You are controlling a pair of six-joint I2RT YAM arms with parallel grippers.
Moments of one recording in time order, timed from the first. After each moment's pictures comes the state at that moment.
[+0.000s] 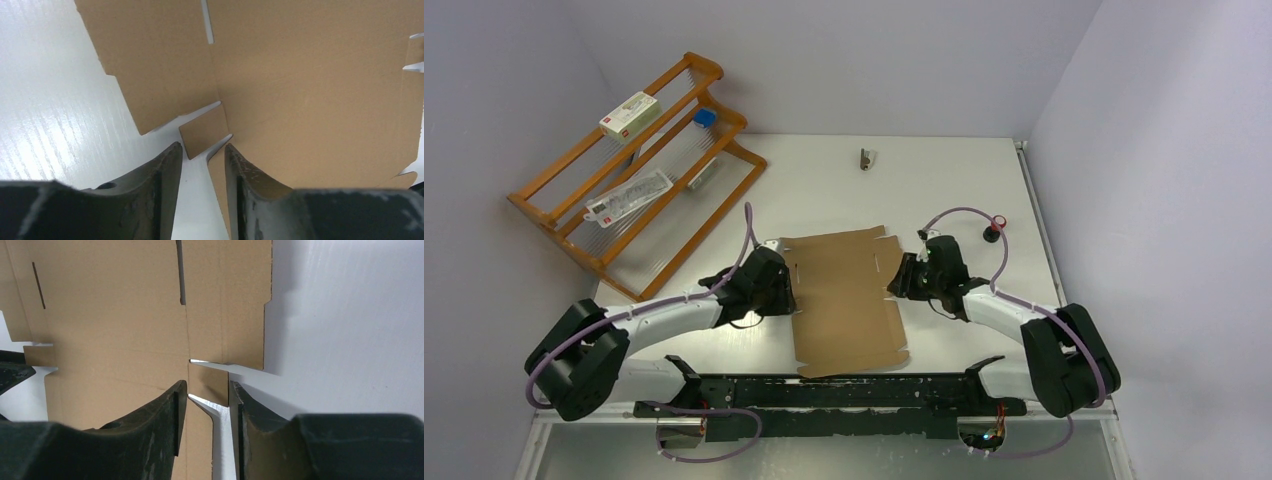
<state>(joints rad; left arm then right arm) -0.73 1.27 0.53 -0.19 -0.08 -0.72 0.38 1.29 0.42 0.08 -0.22 0.47</state>
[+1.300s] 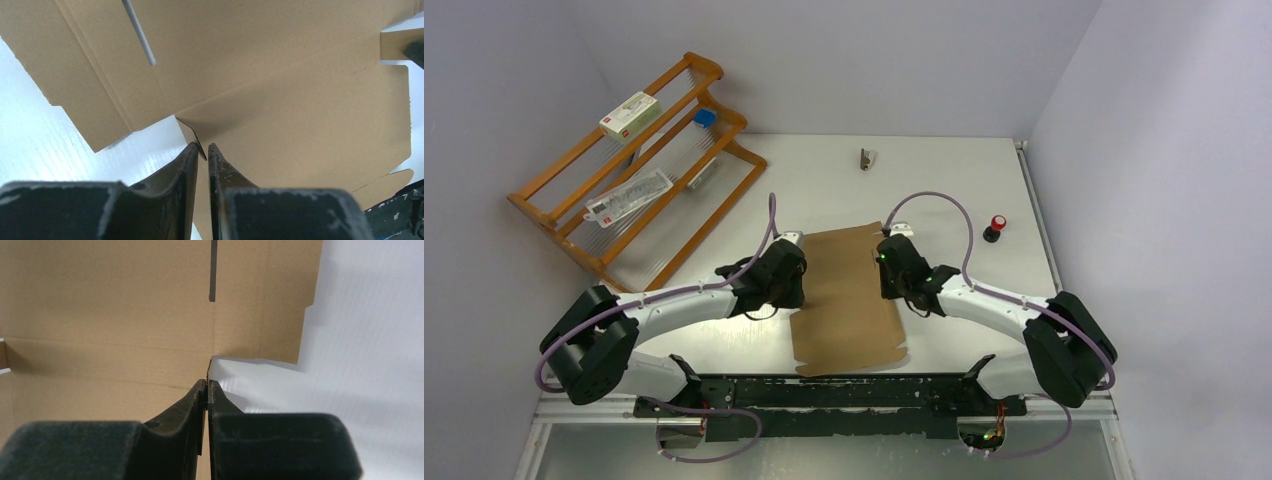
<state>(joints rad) -0.82 1.36 0.68 -0.24 -0.14 -0.68 0.72 1.33 0.63 -0.17 0.21 0.45</state>
